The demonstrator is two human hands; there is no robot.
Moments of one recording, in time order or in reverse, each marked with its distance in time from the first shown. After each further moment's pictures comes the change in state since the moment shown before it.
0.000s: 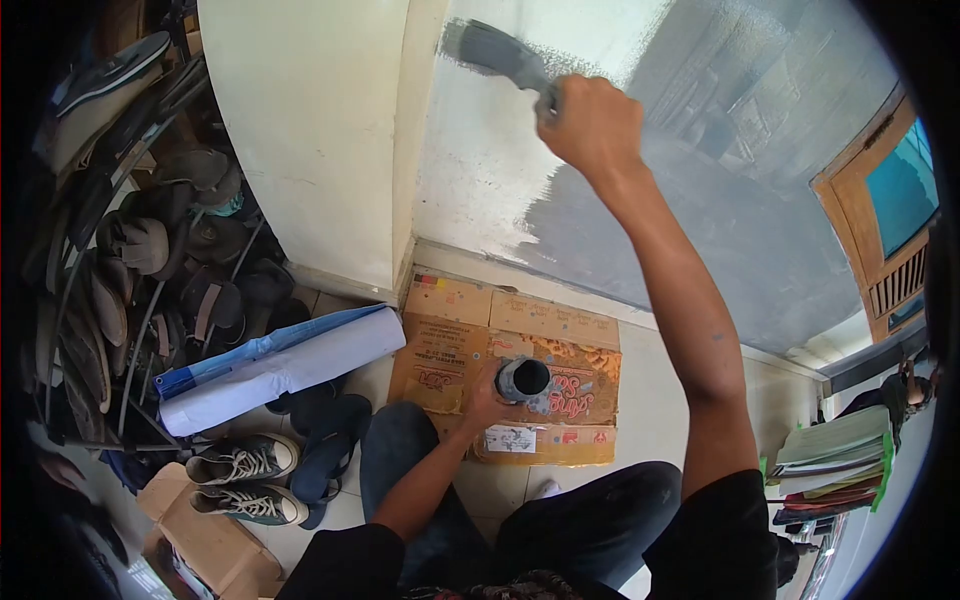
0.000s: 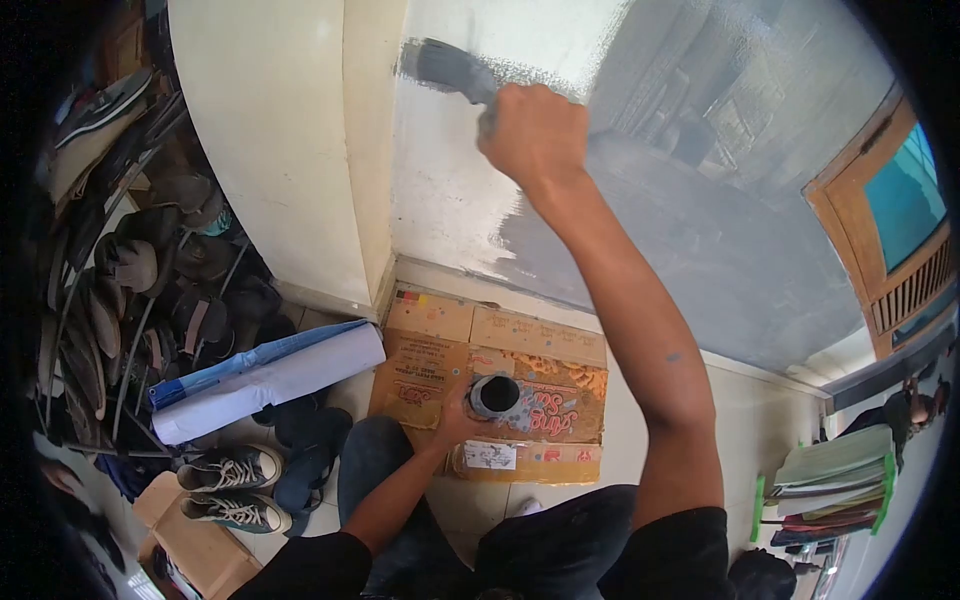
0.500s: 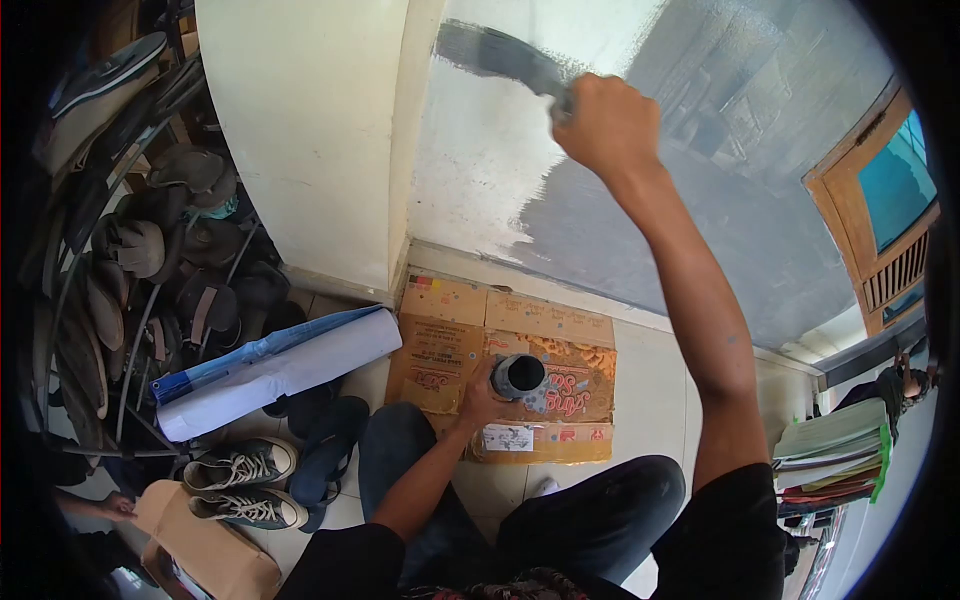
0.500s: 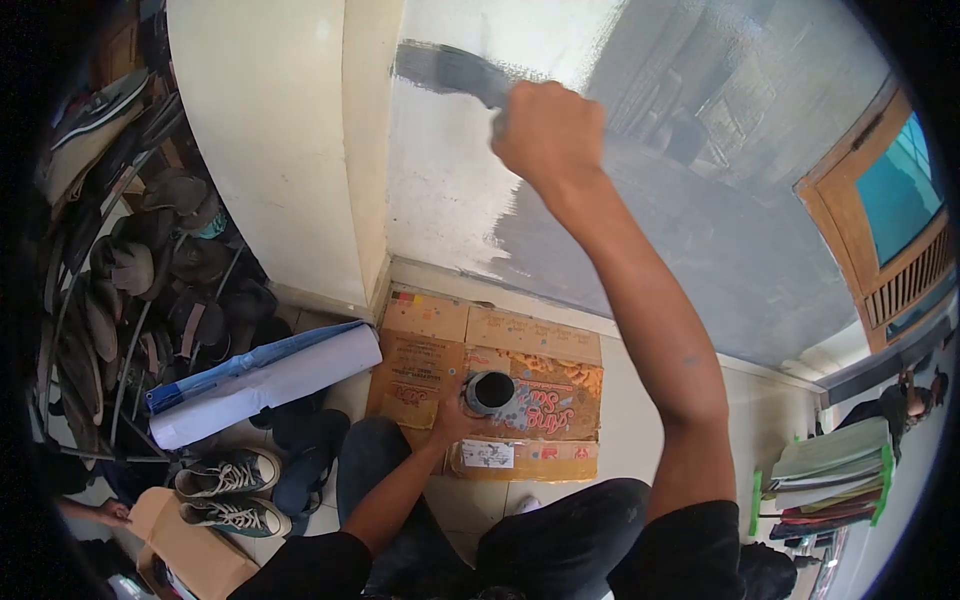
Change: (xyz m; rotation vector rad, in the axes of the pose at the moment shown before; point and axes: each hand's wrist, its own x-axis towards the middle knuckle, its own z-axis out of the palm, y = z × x) left_hand 0.002 0.002 -0.003 0.008 0.045 0.054; right_hand -0.003 0.002 -0.027 -0.074 -0.015 -0.005
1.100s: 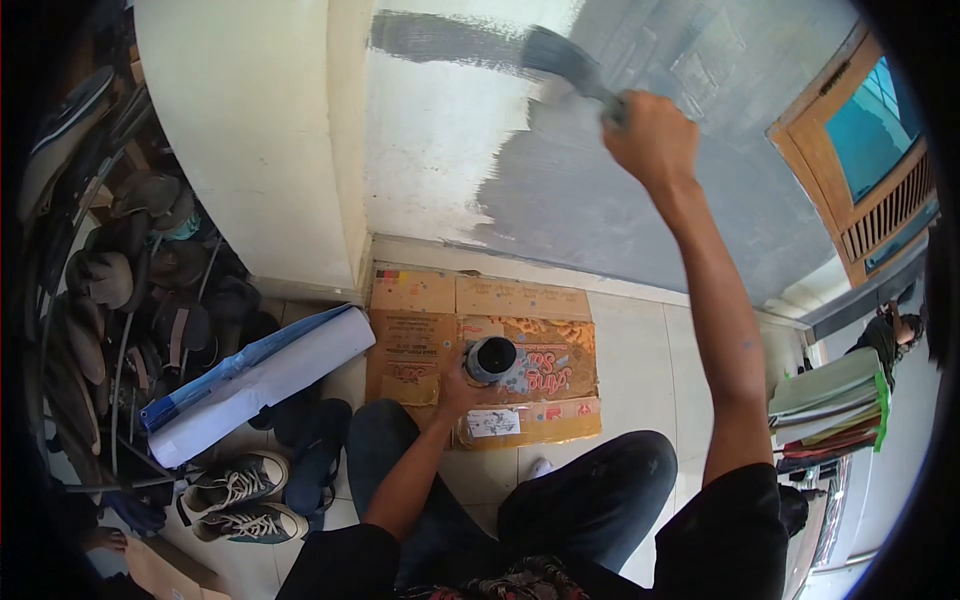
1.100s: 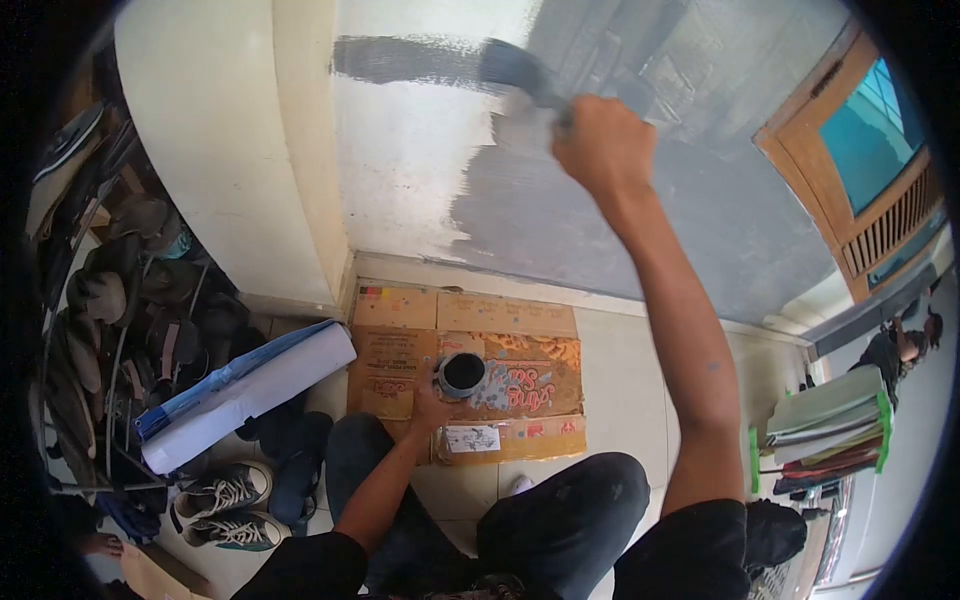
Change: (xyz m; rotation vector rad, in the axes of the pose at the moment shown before) left_hand -0.003 -0.003 0.003 0.004 -0.024 -0.051; right_hand -0.056 0.098 -0.017 -0.197 -0.066 0.178
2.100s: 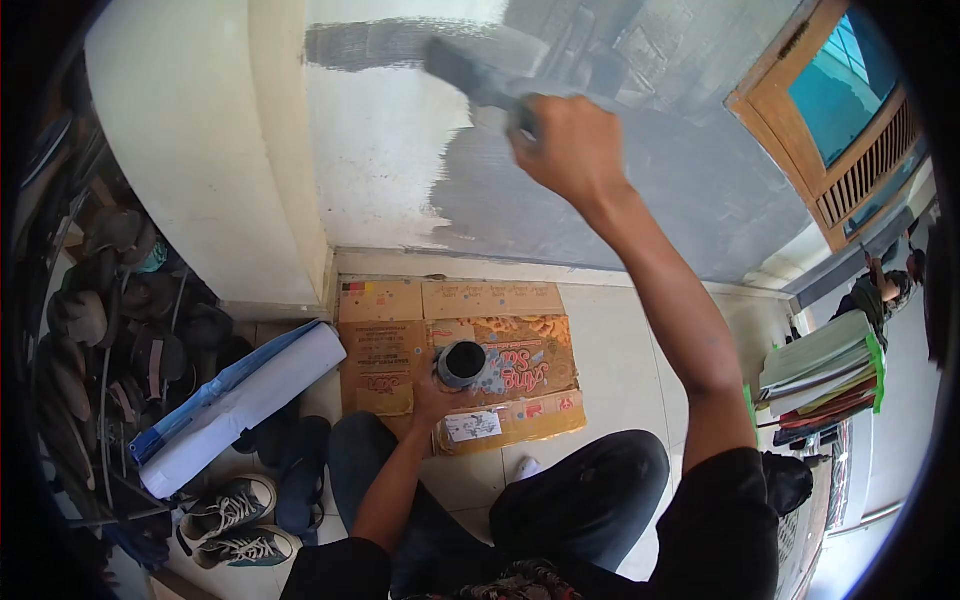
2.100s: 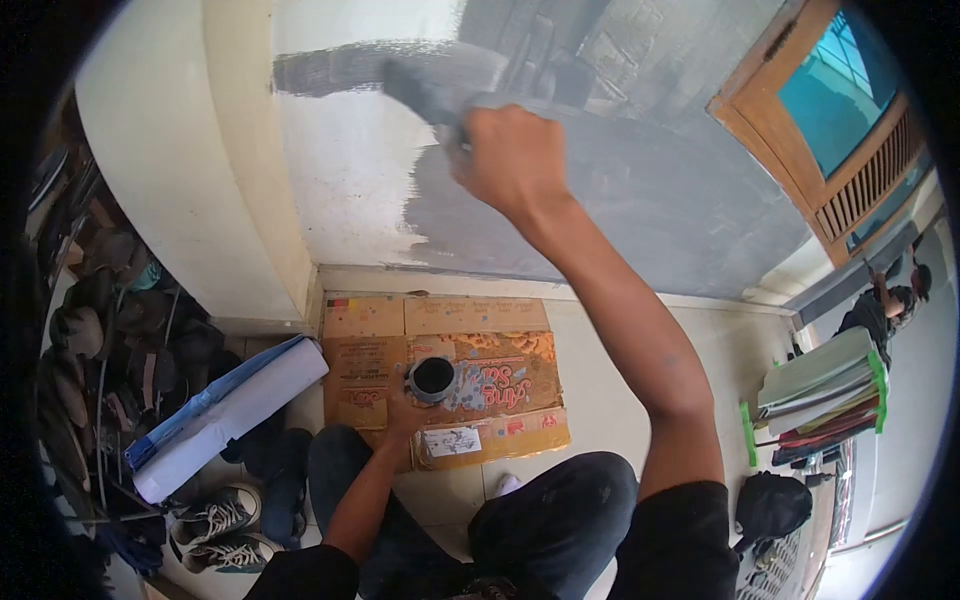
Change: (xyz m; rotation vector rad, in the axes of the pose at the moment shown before) left_hand -0.001 0.011 0.002 -0.033 -0.034 -0.027; right_hand -0.027 -0.017 0.002 0.156 0.003 -0.129
